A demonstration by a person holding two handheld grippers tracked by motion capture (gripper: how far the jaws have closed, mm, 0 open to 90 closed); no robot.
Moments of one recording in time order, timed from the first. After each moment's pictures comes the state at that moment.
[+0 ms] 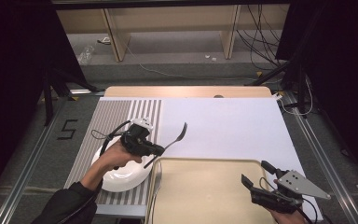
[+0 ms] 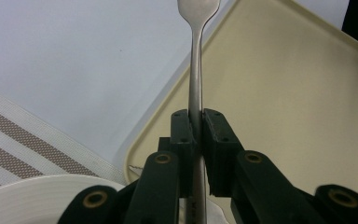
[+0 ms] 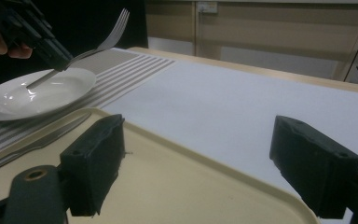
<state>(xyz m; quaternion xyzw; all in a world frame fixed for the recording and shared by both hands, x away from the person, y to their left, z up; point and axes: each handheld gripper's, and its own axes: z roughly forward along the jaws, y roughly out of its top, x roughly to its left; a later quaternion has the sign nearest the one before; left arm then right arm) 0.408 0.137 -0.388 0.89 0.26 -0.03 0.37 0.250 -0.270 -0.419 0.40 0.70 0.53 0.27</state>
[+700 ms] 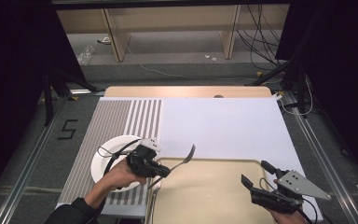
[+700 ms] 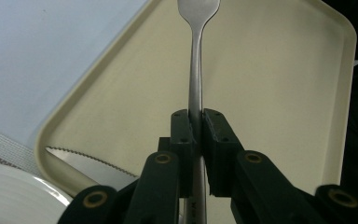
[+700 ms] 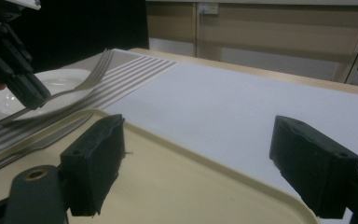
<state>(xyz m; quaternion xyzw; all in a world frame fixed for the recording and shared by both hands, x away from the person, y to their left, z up) 0.362 0.119 -0.412 0.90 0.24 -0.06 0.35 0.249 -0.270 -0.418 0.40 0.70 0.53 0.27</state>
